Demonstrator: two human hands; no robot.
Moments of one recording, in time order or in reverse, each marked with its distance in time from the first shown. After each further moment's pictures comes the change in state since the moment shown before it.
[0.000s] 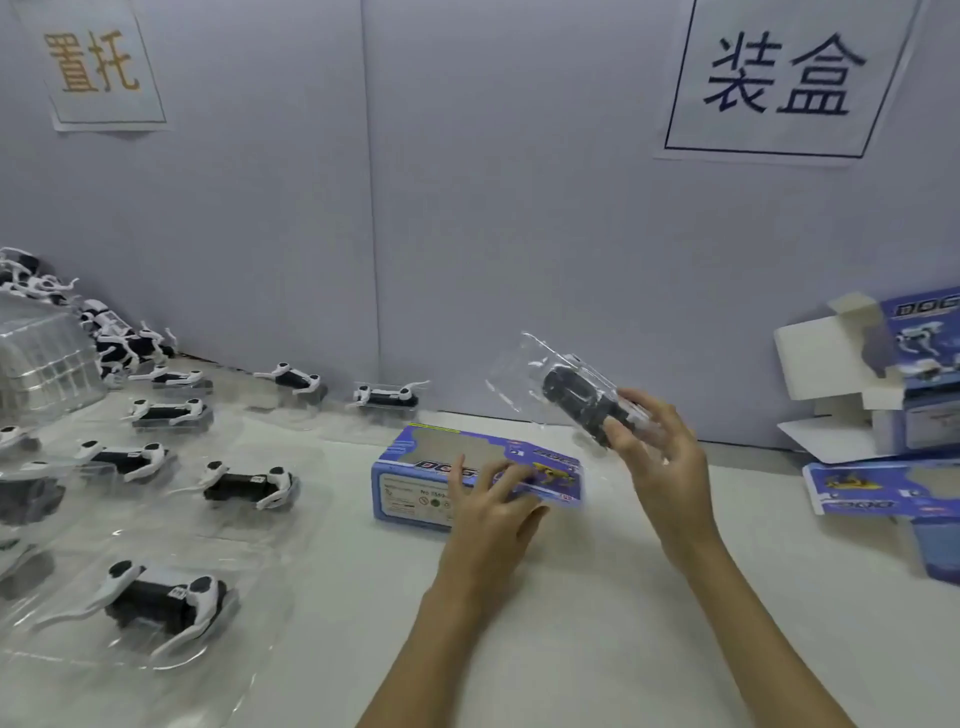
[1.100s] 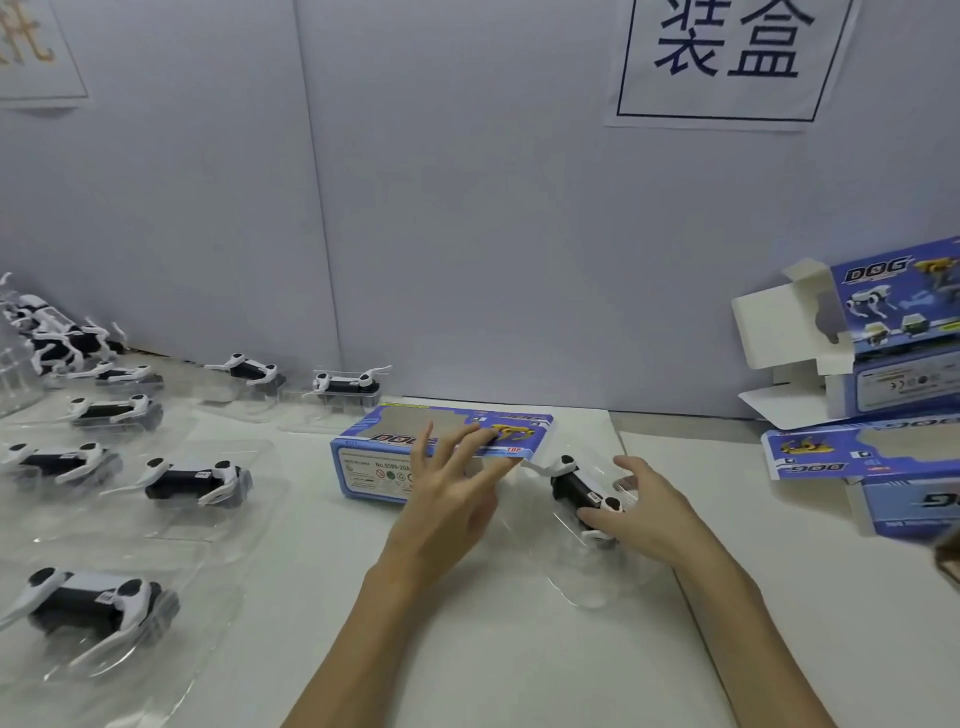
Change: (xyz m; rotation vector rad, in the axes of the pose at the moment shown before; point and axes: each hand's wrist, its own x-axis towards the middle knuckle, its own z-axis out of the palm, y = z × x) left_hand 0.001 -0.014 0.006 -0.031 0.015 0.147; right_hand -0.014 0.052 -0.057 -0.663 -0.325 0.499
